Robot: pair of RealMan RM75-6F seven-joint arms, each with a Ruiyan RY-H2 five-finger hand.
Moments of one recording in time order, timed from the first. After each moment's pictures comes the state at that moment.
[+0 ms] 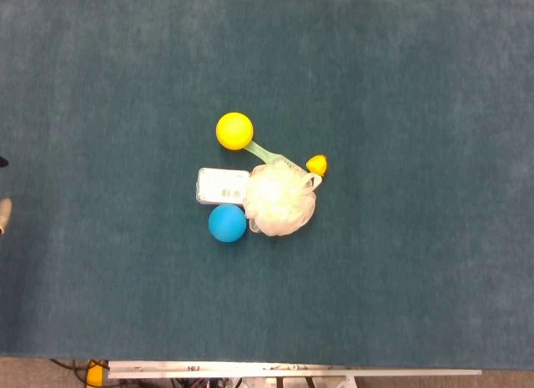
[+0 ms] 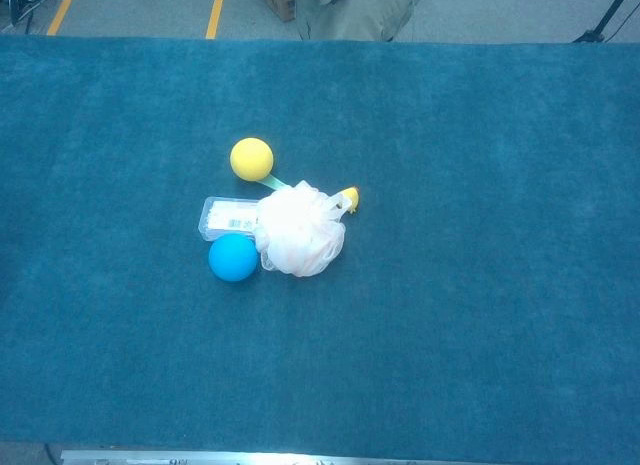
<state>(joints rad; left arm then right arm) -0.11 -1.09 -0.03 -1.70 1.46 1.43 0.16 0.10 -1.09 0.06 -1.63 -1.52 1.47 -0.06</state>
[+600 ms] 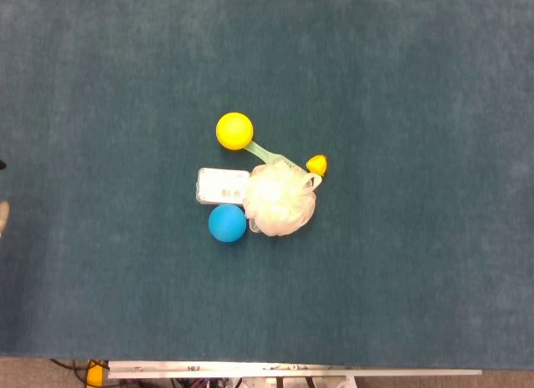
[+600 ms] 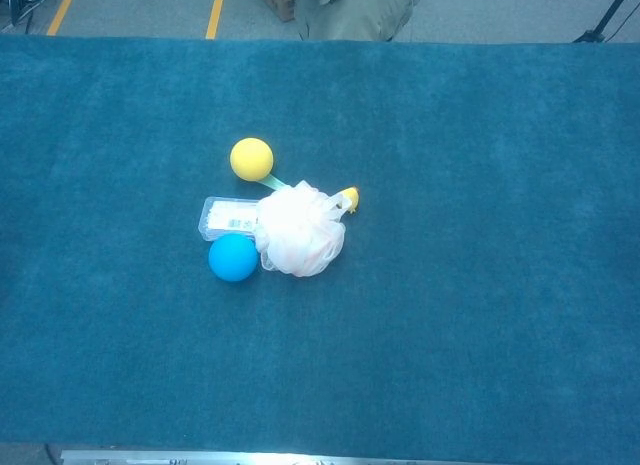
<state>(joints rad) -0.10 -1.06 -0.02 -1.73 1.50 1.46 0.16 0.15 -1.05 0.05 -1.68 -1.66 1.46 -0.03</state>
